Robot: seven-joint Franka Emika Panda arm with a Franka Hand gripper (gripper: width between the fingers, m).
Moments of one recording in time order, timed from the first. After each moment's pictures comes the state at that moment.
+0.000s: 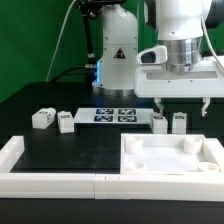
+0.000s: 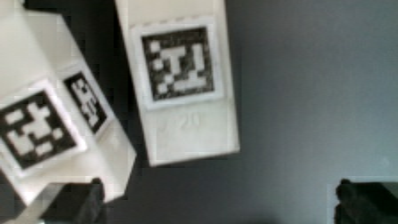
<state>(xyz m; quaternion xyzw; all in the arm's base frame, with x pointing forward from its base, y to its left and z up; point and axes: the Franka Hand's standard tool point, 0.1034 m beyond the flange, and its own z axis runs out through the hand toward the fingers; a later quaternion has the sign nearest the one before) 0.420 0.126 0.038 -0.98 0.16 0.02 0.05</state>
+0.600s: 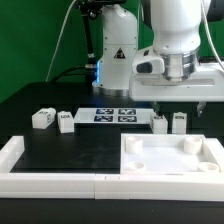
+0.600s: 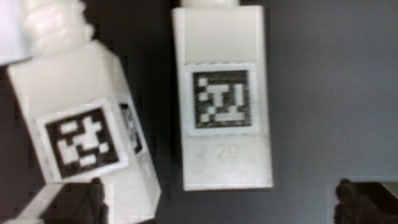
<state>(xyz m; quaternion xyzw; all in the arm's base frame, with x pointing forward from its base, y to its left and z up) 0.412 0.115 0.035 -0.98 0.10 0.18 0.06</state>
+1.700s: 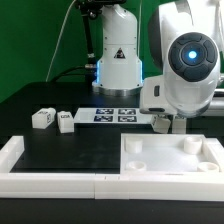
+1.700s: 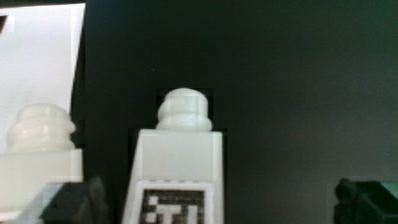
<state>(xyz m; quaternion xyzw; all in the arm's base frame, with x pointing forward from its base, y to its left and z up) 0.391 0.141 0.024 -0.89 0.07 0.45 0.07</state>
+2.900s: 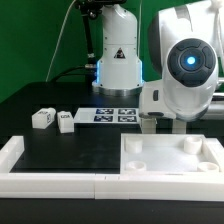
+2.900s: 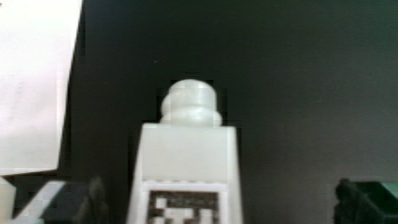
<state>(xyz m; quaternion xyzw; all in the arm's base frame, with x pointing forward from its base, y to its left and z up) 0.386 0.135 0.012 -0.89 0.07 0.45 0.07</state>
